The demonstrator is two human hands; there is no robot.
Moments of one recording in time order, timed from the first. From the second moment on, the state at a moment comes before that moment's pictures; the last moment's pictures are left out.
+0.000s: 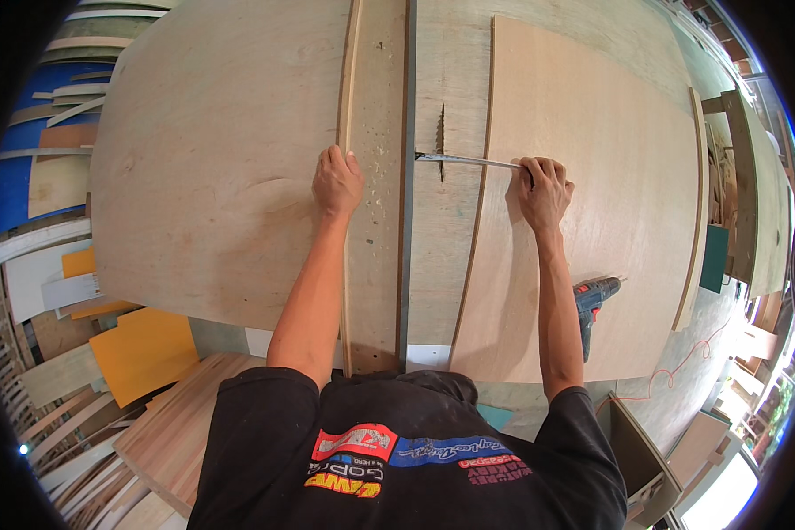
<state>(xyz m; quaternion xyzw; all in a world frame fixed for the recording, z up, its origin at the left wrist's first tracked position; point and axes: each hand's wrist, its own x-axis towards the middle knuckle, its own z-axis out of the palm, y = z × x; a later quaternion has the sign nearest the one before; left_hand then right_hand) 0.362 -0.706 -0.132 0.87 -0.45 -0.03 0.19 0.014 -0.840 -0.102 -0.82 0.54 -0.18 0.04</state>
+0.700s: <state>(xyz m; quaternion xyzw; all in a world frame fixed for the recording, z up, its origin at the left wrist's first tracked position) 0.363 -0.707 -0.132 0.87 -0.44 -0.05 0.20 0.014 -0.840 -0.102 -0.82 0.54 -0.19 0.04</state>
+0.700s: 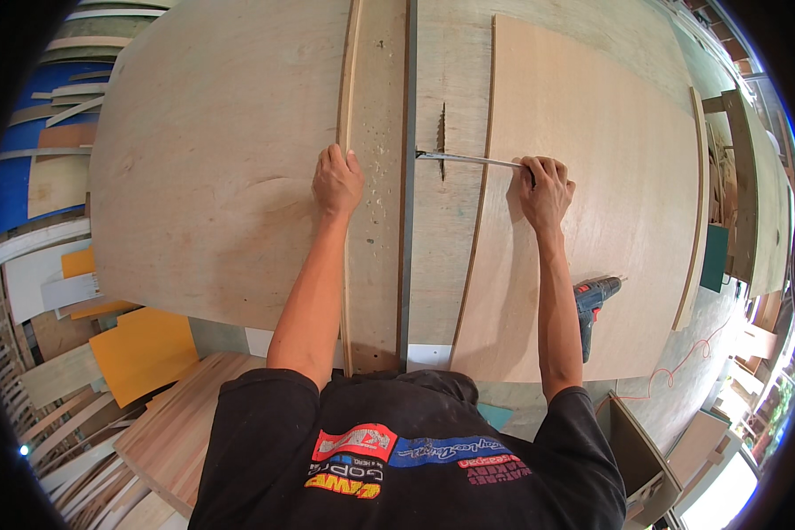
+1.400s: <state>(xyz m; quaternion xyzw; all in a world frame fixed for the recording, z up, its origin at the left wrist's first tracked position) 0.363 -0.706 -0.134 0.87 -0.44 -0.05 0.20 0.015 -0.840 -0.102 -0.82 0.54 -0.19 0.05</state>
